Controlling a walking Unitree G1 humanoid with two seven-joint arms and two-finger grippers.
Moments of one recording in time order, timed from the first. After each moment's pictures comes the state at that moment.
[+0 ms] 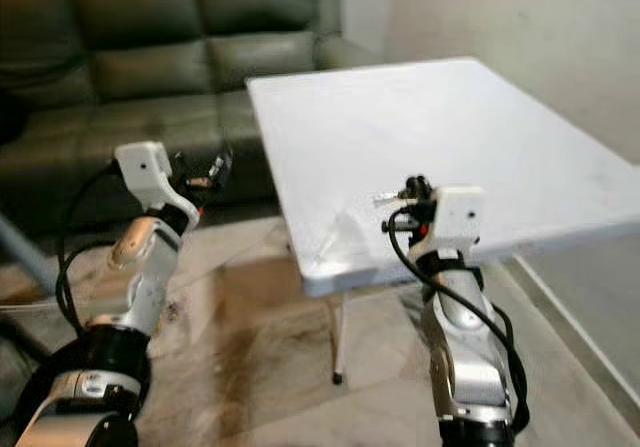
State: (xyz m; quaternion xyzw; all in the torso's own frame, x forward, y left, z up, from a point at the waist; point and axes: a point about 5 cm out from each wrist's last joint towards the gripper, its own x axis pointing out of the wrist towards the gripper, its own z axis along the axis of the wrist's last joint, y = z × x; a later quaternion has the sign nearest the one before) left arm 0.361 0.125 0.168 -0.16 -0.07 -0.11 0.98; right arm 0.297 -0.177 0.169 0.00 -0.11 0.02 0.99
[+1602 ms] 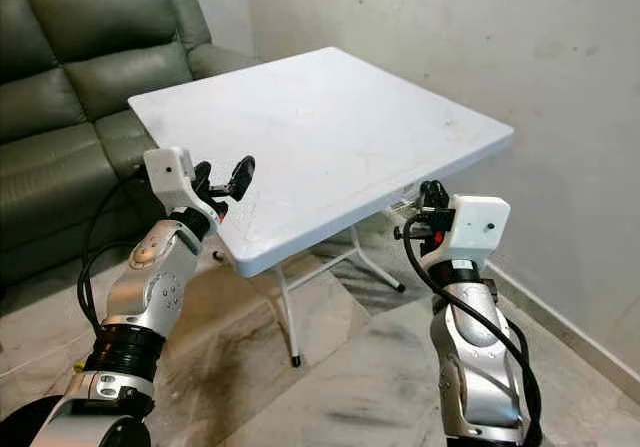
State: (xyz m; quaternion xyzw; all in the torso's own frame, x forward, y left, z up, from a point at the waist) left arm 0.359 0.117 0.159 -0.17 -0.02 -0.13 0.98; right arm 0.284 -0.176 0.165 0.03 -0.11 0.01 0.99
